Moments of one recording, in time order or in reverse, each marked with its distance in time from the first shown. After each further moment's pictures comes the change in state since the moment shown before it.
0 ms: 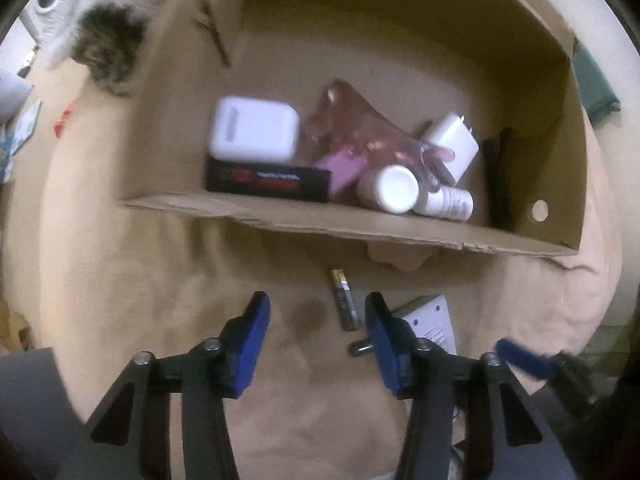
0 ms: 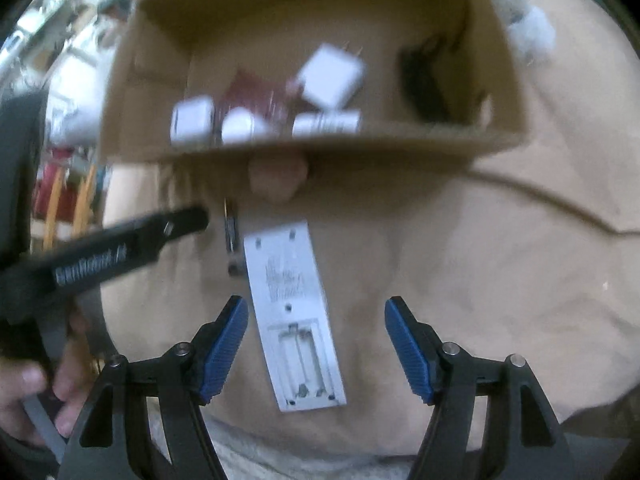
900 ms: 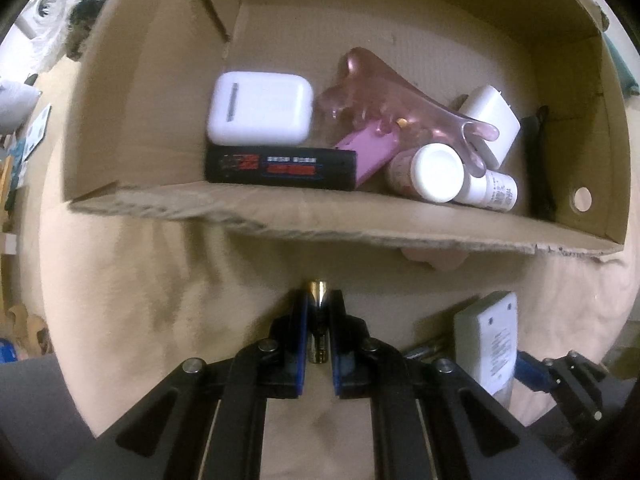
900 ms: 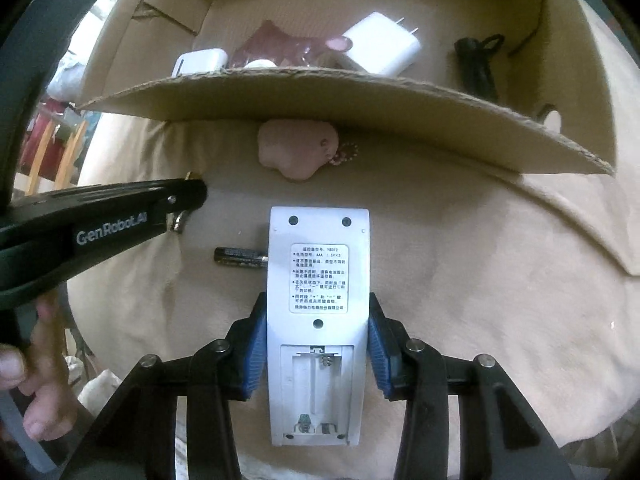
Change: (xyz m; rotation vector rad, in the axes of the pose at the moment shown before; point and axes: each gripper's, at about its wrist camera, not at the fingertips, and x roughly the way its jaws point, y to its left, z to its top) left arm 0.026 0.010 0.006 0.015 0.023 0.102; right arm 0.031 0.037 -0.014 -0.127 0.021 -0.089
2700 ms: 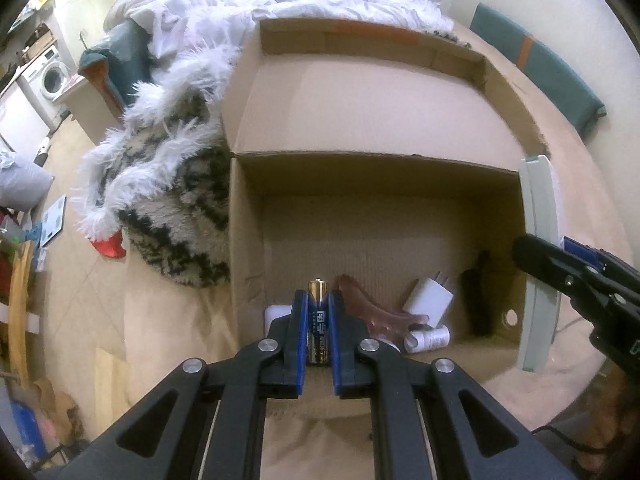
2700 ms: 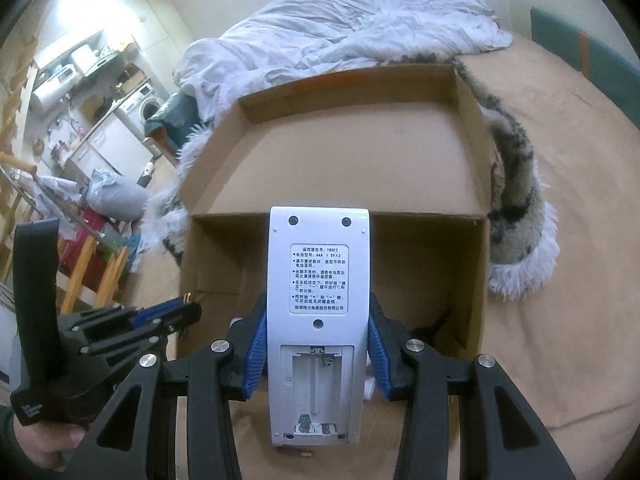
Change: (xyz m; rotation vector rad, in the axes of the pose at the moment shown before) left arm -0.130 0.000 0.082 0.100 -0.295 0.020; right arm -0.148 -0.052 0.132 0.073 -0.445 0.137
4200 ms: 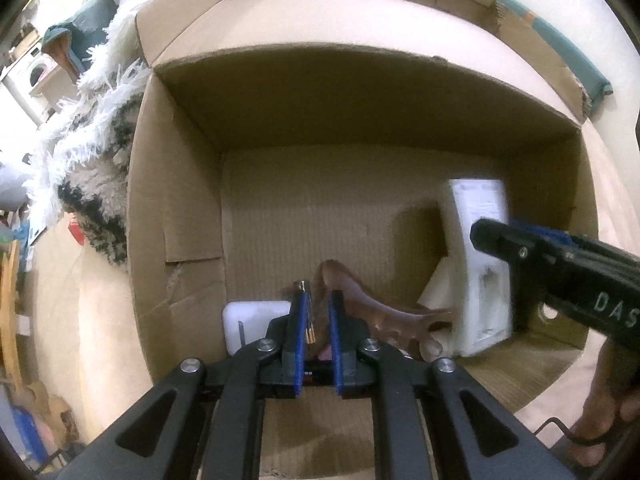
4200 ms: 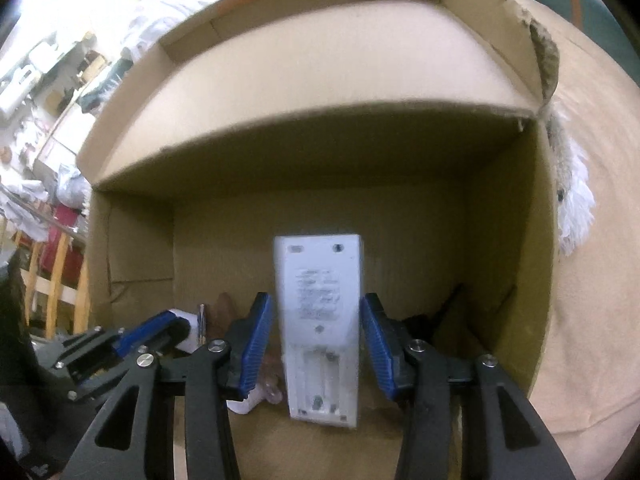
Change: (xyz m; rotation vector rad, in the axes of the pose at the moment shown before) left arm 0.086 -0.019 -0.024 0.041 0.057 -0.011; right arm 0.094 -0.026 -0.009 0.085 0.140 -0.057
